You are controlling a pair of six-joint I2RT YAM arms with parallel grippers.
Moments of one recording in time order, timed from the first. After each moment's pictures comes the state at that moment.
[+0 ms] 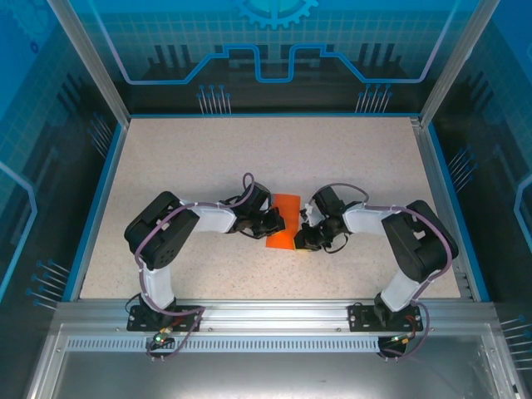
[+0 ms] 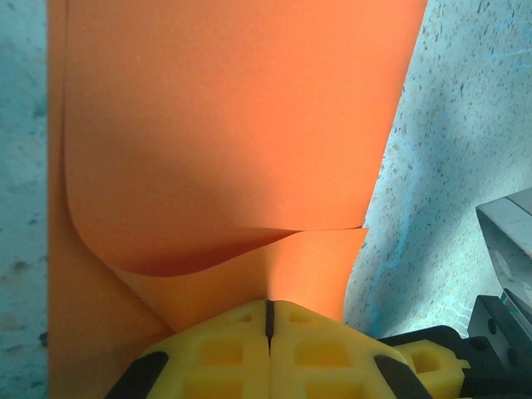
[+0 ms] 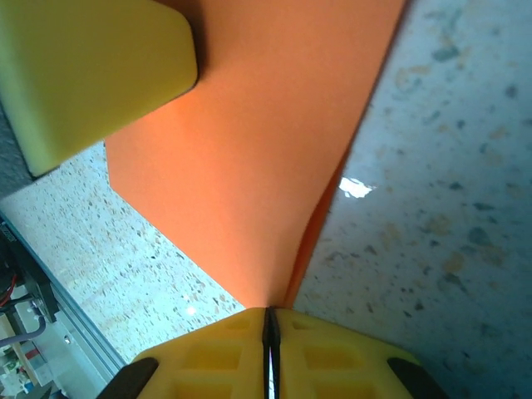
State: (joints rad) left arm -0.64 1.88 0.92 0.05 0.42 -1.00; right arm 0.48 1.68 0.74 -0.35 -0.63 0.47
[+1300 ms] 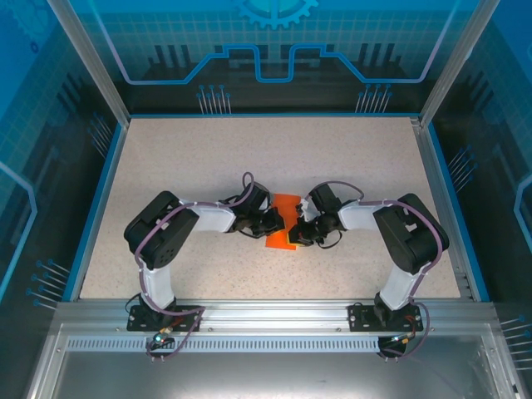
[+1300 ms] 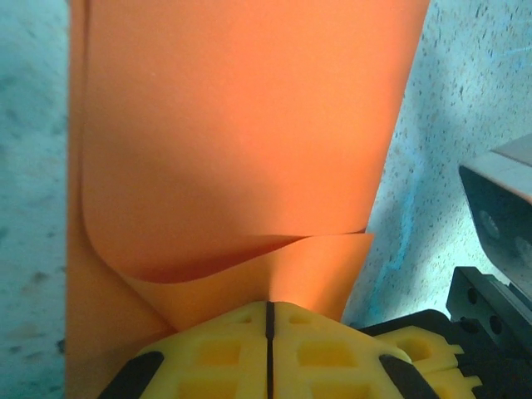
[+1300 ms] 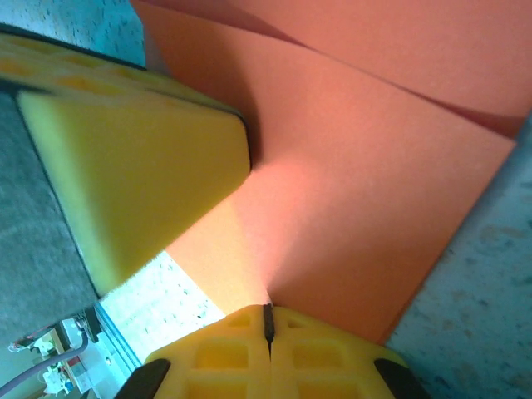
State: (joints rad) left arm -0.62 1.88 0.92 0.05 0.42 -0.97; right arm 0.48 1.76 0.77 -0.22 -0.69 0.55
